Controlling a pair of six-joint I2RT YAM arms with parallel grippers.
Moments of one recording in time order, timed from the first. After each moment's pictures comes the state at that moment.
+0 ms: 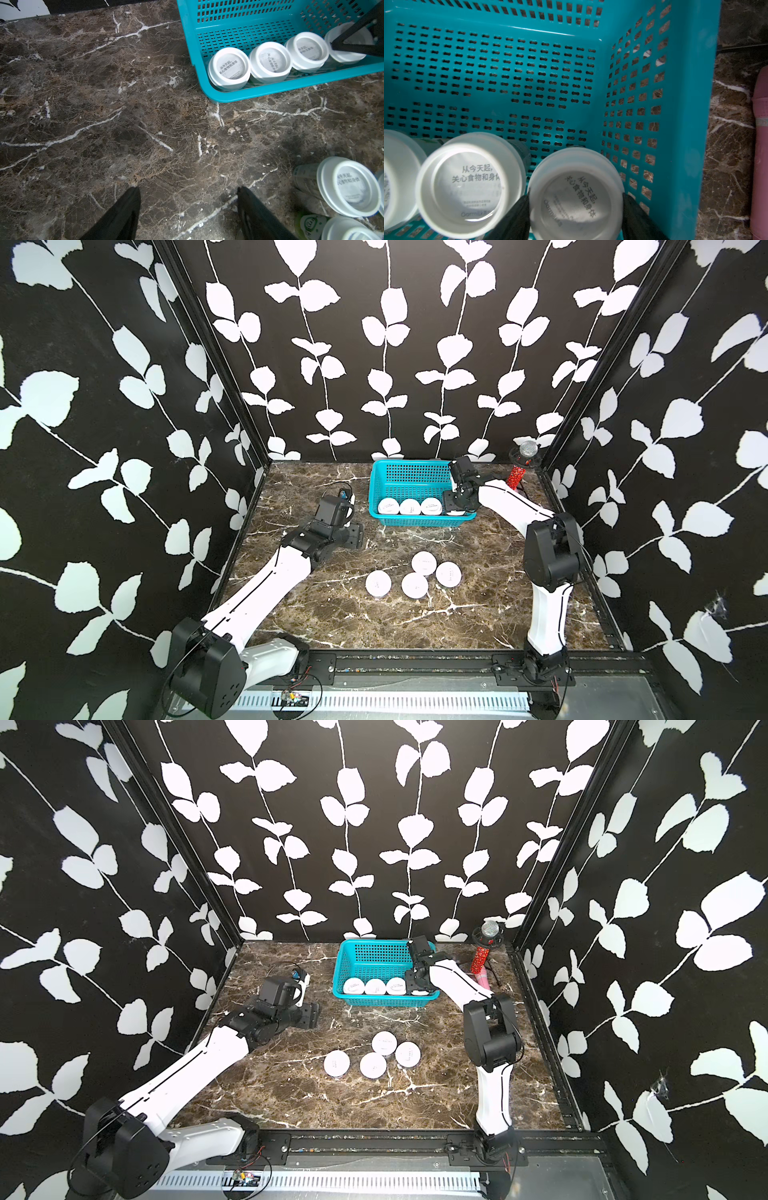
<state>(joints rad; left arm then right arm) -0.48 1.19 0.95 -0.55 -0.12 -0.16 0.38 2.02 1.67 -0.75 0.10 0.21</state>
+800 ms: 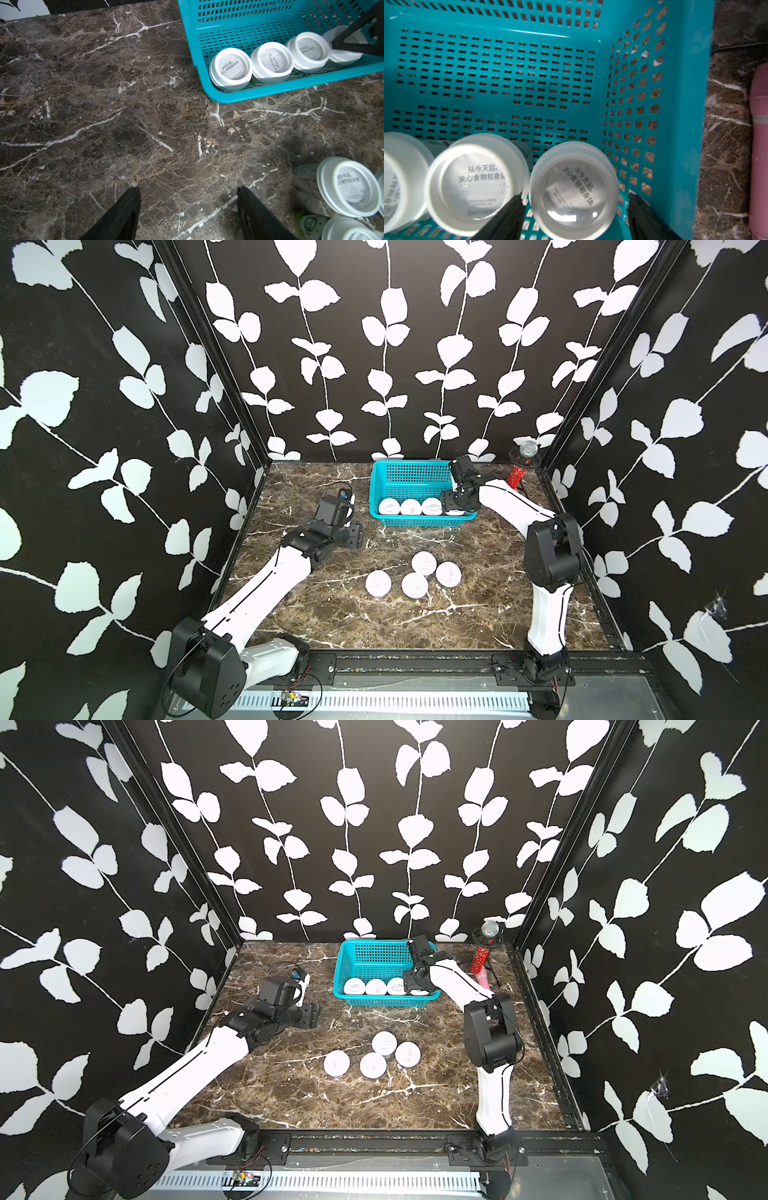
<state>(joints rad) -0.48 1.19 0.95 -0.55 -0.12 -0.16 0.37 2.00 1.67 -0.75 0.10 0.23</state>
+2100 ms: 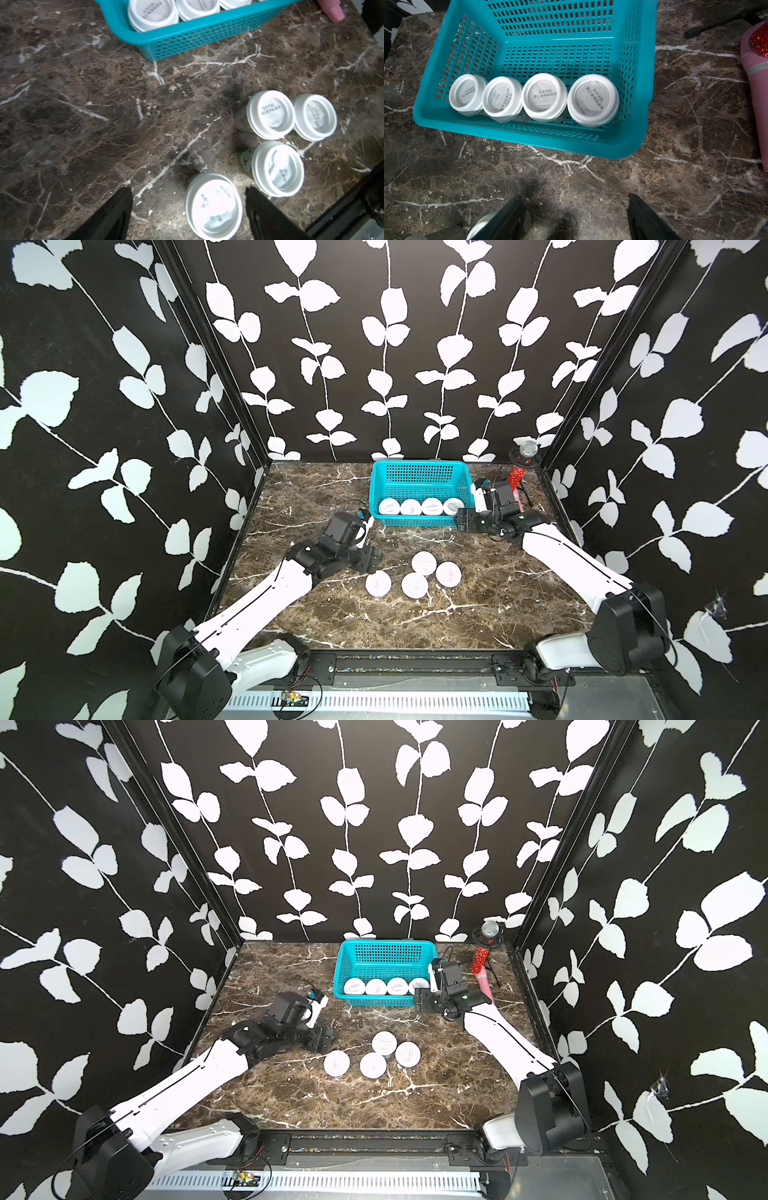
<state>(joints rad) -0.66 1.12 0.88 -0.64 0.06 -0.22 0.37 1.41 1.08 -0.51 -0.09 0.28</state>
